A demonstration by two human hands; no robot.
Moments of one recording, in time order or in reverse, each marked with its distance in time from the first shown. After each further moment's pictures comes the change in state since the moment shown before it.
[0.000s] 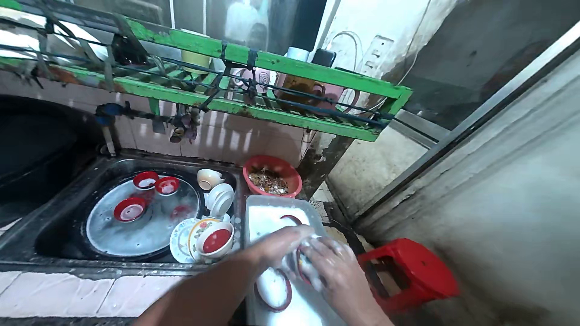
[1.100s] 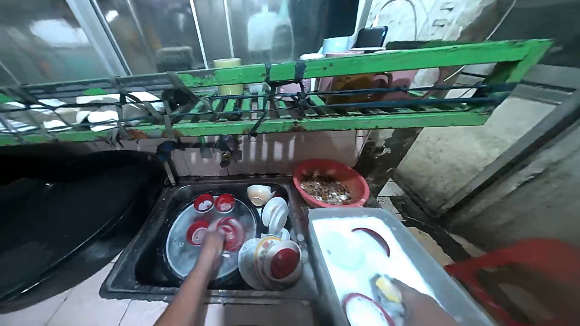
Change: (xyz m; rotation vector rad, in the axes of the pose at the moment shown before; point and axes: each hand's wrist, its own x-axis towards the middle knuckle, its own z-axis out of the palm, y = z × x) left_hand -0.131 -0.109 -0.248 0.171 1.096 -0.011; right_hand -0.017 -0.015 0.050 0.258 -0.915 0.857
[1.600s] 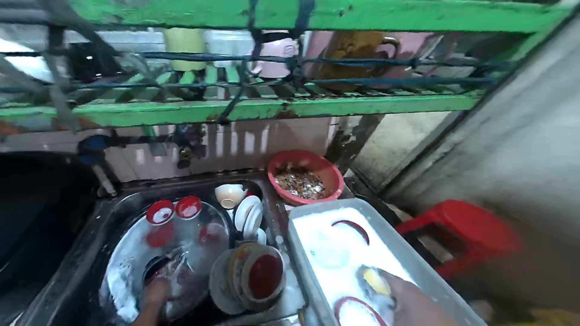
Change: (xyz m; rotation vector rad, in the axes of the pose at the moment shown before) left_hand 0.079 -0.135 -0.015 1.146 -0.488 -0.329; right_hand 0.001 0.005 -0.001 0.054 0.063 0.034
